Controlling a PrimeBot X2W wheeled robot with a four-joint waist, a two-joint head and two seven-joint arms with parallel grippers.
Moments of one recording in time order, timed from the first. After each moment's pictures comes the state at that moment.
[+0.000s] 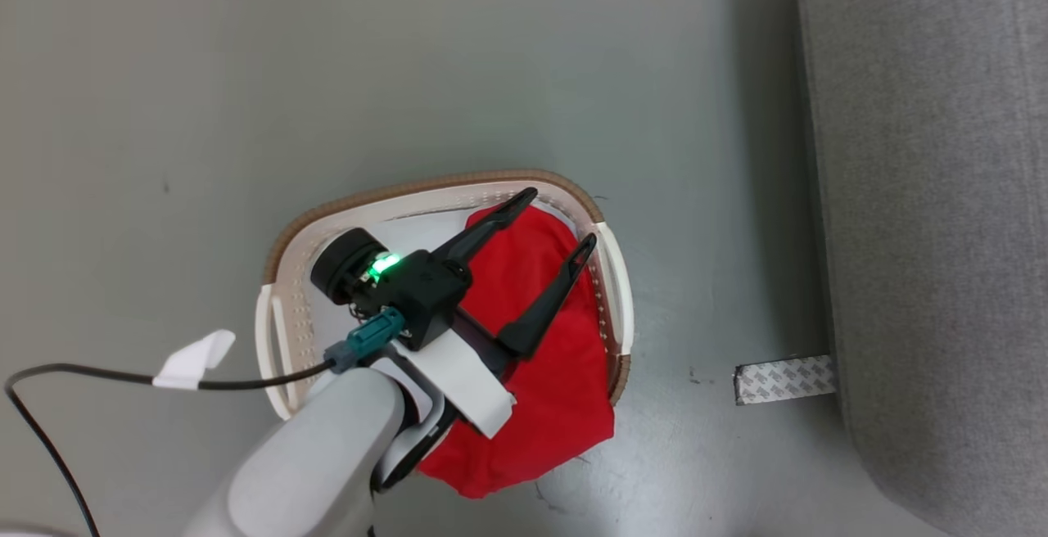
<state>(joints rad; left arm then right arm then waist) -0.66 0.28 -0.72 0.20 -0.35 -0.11 -0.20 -1.02 -0.59 0.05 0.88 0.43 0.13 -0.10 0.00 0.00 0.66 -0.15</state>
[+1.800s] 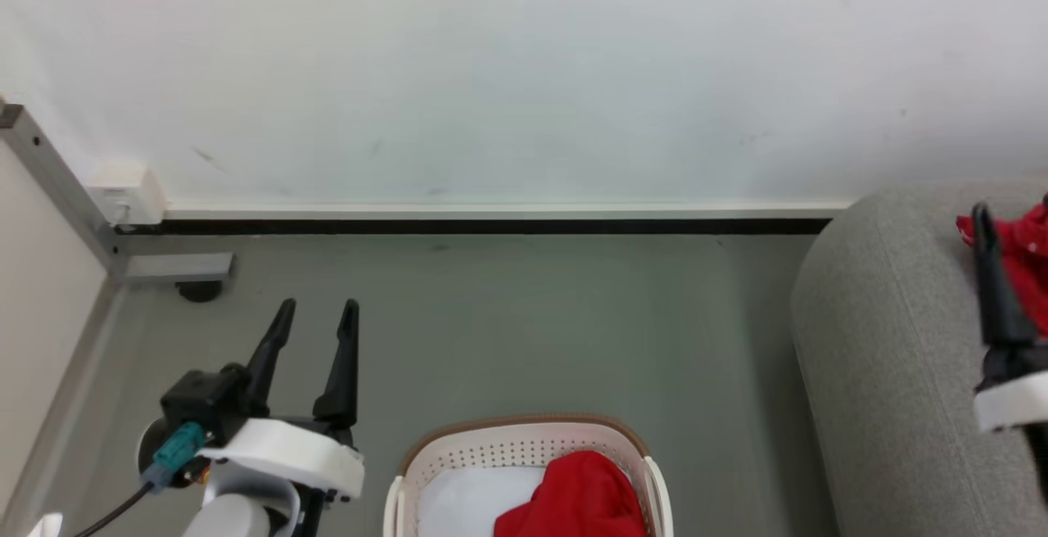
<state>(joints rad) -0.27 0.22 -0.25 0.26 -0.39 0.02 -0.26 -0.38 -0.43 0.15 0.28 0.52 0.13 -0.26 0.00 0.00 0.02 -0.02</state>
